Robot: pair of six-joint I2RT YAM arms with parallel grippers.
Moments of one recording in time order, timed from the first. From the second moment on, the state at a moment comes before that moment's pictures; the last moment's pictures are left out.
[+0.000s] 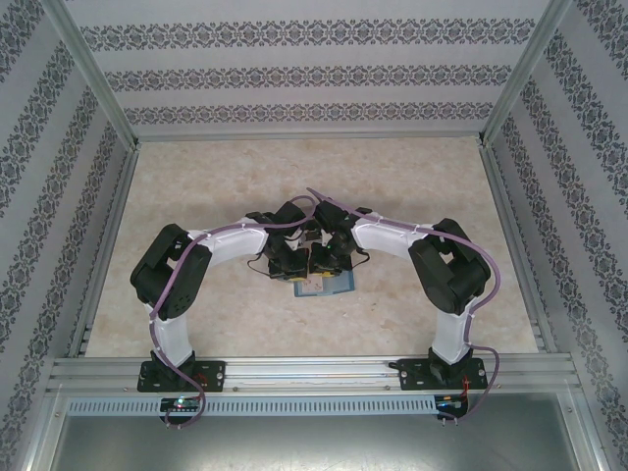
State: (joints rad) left arm -0.62 1.86 1.16 -0.65 0.39 -0.66; right arm 0.67 1.89 1.20 -0.66 -0.36 0.69
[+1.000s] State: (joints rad) left arm -0.62 1.86 1.16 -0.65 0.39 -0.65; right arm 0.67 1.87 1.20 -0.68 -0.32 0.68
